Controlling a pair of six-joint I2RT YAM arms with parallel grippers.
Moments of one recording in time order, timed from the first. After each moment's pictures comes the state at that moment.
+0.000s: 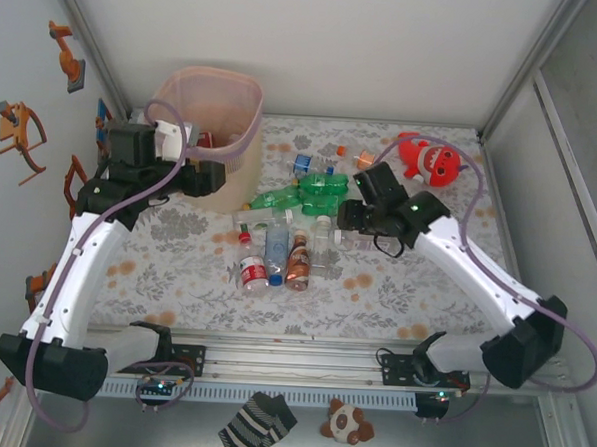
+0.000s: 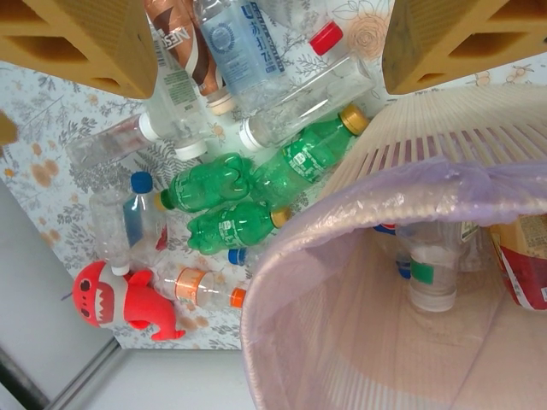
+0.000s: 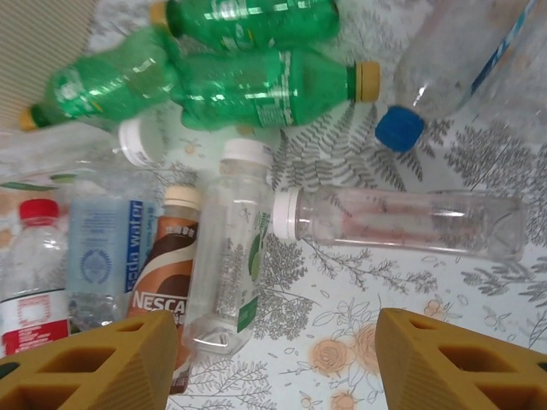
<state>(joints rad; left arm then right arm) -0.24 1.14 1.28 -0.75 0.38 -0.13 0.66 1.36 1.27 -0.94 0.11 0.61</state>
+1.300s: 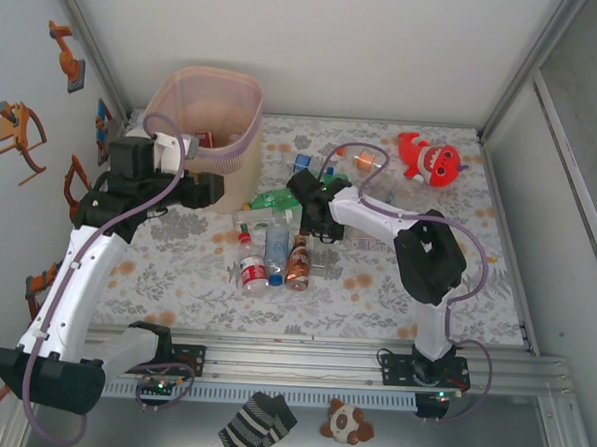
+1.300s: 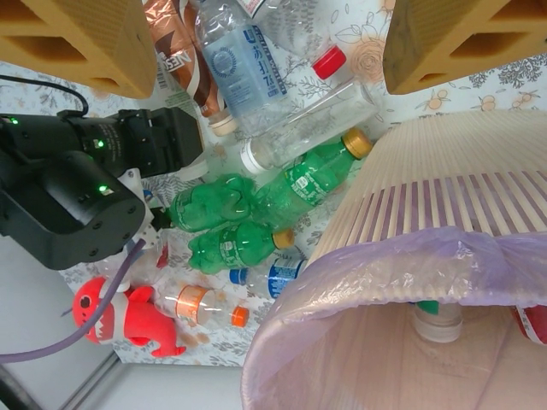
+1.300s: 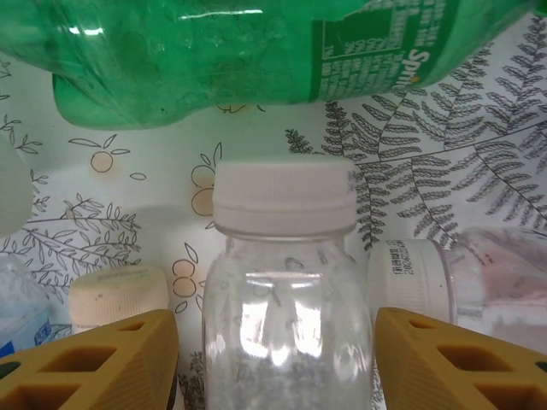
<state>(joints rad) -0.24 1.07 1.20 -0.76 0.39 -0.13 0.76 1.98 1.49 -0.87 0.20 0.80</state>
